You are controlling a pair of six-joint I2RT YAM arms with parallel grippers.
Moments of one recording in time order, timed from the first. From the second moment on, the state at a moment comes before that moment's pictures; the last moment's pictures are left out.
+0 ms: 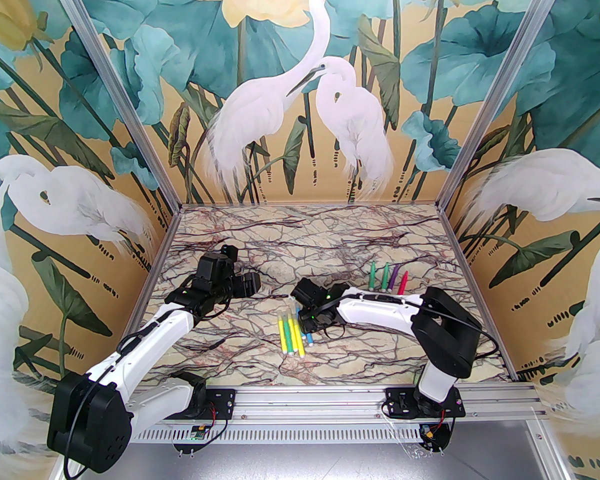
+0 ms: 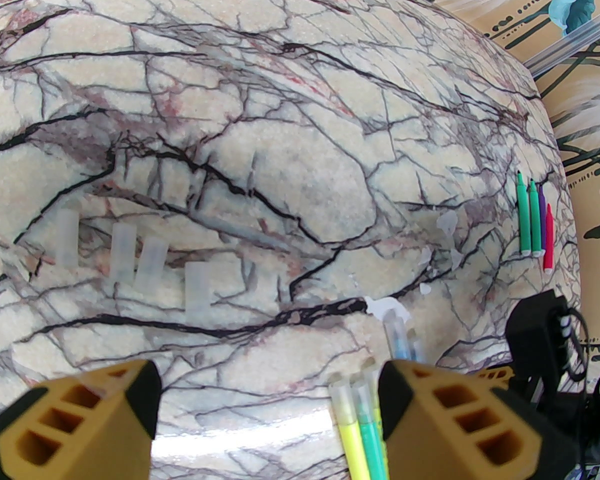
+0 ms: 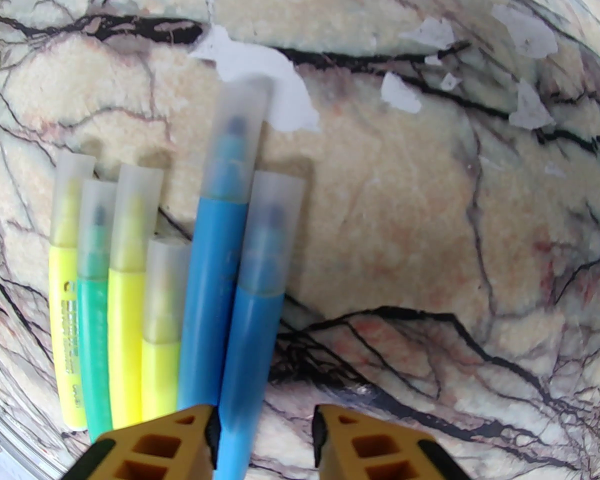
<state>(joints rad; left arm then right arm) -0.30 1.12 0.71 -0.38 0.11 -0.39 0.98 1.75 1.07 -0.58 0.01 0.60</state>
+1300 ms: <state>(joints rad) -0.29 1.12 0.71 -0.37 0.12 -0.39 1.00 1.85 1.14 -0.64 0.06 0.62</state>
